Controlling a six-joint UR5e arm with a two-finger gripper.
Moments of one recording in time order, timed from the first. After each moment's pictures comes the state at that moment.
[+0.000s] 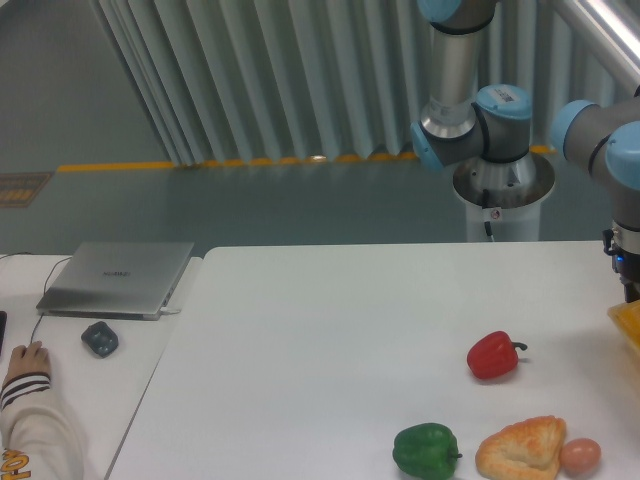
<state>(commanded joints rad) 2.55 -1.88 -1.52 -1.21 1.70 1.68</state>
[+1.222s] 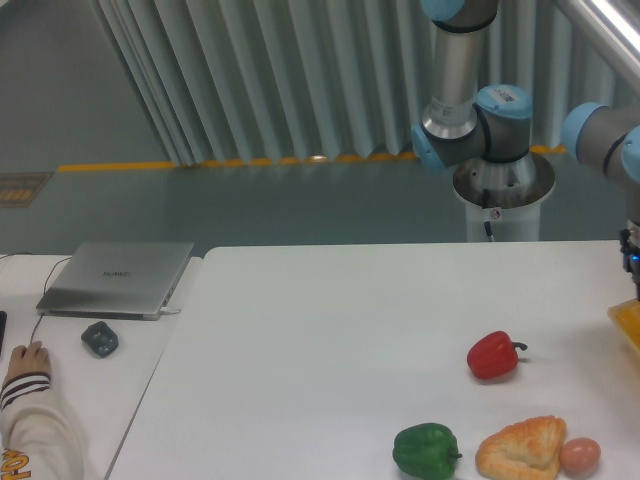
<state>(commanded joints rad) 2.64 -1.87 -1.55 -1.06 1.70 1.66</state>
